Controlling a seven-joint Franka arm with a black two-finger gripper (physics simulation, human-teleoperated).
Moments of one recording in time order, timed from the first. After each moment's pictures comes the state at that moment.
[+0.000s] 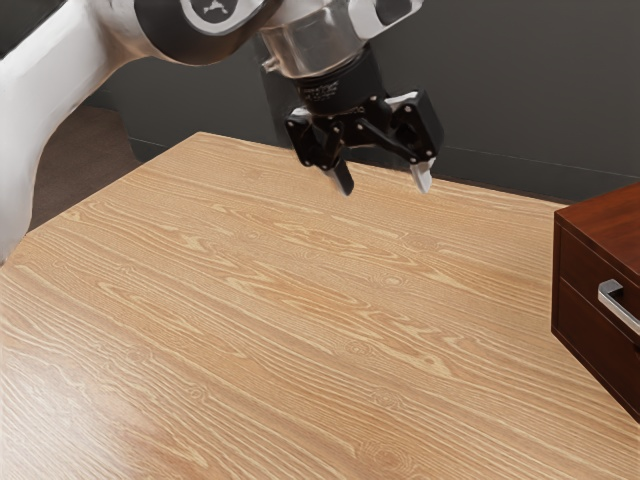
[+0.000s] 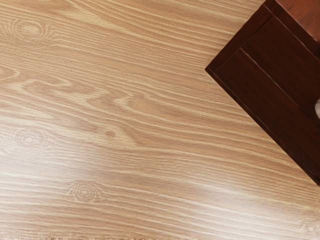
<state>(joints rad) -0.15 0.24 -0.12 -0.99 -0.04 1.46 -0.48</state>
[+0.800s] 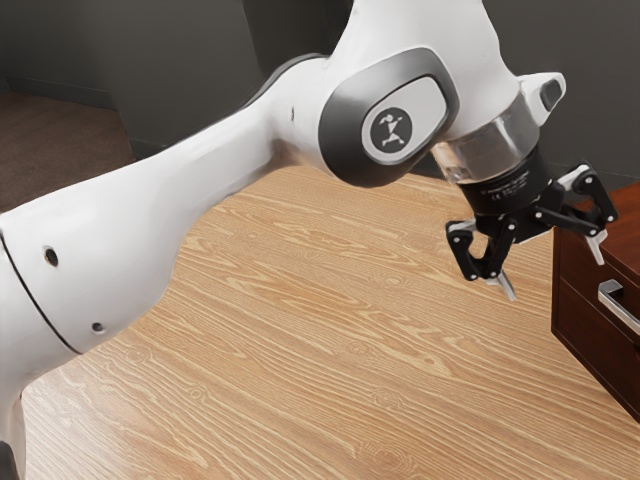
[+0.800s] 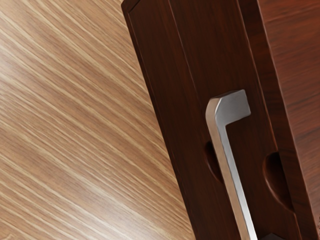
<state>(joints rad) -0.27 0.40 -0.17 -1.08 -0.13 1.78 -1.05</state>
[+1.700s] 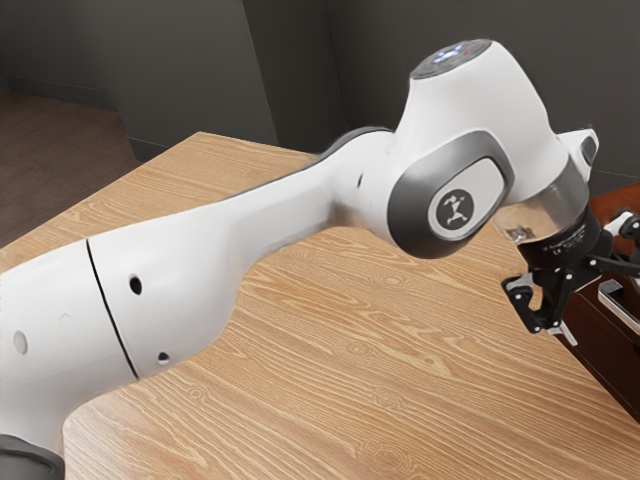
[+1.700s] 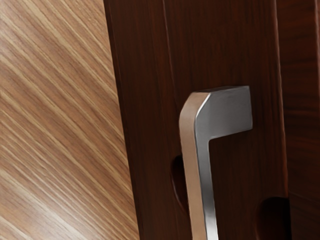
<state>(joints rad) -0.30 0.48 -0.17 -1.16 -0.15 2.00 -1.22</state>
